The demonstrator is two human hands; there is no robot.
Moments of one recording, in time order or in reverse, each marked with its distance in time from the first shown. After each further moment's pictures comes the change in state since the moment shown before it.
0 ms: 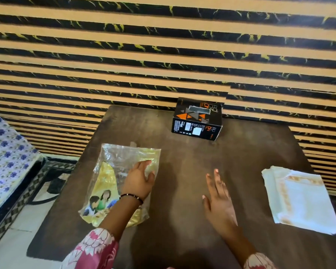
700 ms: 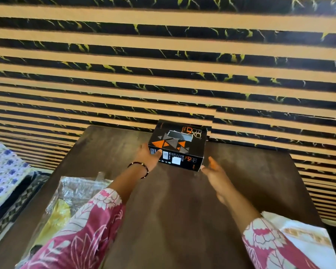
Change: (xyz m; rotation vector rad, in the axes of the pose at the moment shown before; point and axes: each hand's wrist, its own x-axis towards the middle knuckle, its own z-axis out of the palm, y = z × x) left_hand 0.179 0.130 0.049 -0.146 -0.062 -0.299; right_hand 0.201 0.067 -0.071 0.972 -0.302 0.482
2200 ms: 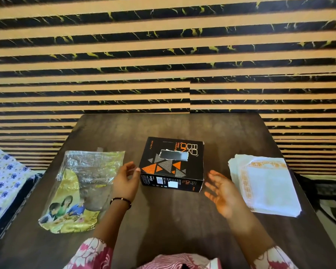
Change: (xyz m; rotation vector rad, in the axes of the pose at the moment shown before) left_hand -0.174 -0.106 0.025 -0.299 0.208 0.116; right_hand -0.159 0.107 -0.023 0.729 0.132 0.270
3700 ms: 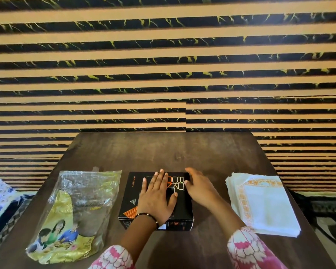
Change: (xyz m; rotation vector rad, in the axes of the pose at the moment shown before) left_hand -0.014 0.027 0.052 0.839 -0.317 0.515; right_hand 0.024 -0.025 0.056 -1.302 -0.091 -0.600
